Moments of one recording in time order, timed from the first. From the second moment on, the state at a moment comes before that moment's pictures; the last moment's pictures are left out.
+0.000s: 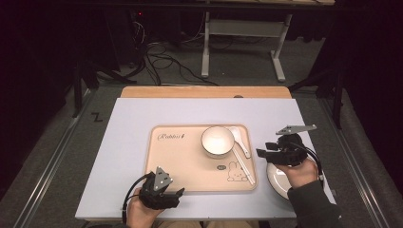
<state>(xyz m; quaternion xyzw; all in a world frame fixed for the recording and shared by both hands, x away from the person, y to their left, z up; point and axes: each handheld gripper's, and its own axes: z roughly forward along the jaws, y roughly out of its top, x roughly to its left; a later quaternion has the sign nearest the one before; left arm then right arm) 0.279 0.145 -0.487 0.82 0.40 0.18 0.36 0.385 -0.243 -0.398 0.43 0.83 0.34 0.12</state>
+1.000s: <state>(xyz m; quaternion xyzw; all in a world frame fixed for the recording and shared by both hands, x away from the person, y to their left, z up) 0.279 0.161 -0.489 0.81 0.44 0.17 0.36 0.337 -0.302 -0.424 0.47 0.81 0.34 0.14</state>
